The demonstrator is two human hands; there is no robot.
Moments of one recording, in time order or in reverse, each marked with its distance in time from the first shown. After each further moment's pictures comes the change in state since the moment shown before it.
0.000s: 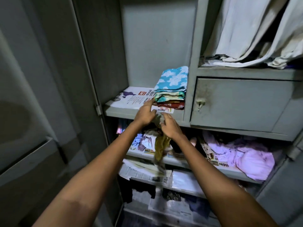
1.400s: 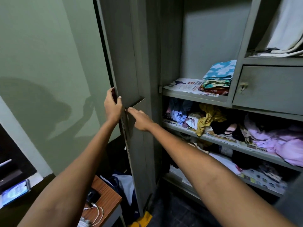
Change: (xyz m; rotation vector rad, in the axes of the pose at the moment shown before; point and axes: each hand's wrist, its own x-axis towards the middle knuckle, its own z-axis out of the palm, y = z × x) left_hand -0.359 -0.026 -0.229 -0.023 0.873 -0.249; right_hand -0.233 -0.280 0.102 -0.014 -0.432 -0.576
